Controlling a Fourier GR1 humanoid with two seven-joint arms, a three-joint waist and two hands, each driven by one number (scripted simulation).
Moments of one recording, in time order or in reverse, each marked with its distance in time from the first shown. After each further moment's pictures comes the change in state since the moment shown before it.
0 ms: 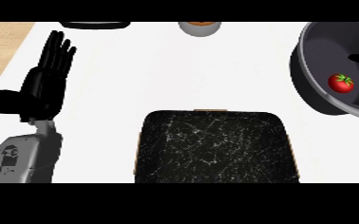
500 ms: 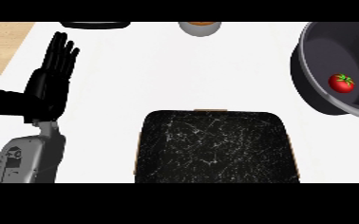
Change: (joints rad) left arm 0.008 -0.017 -0.014 -0.014 -0.014 0.012 0.008; right arm 0.096 -0.137 -0.143 0.054 -0.164 0.117 -0.128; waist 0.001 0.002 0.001
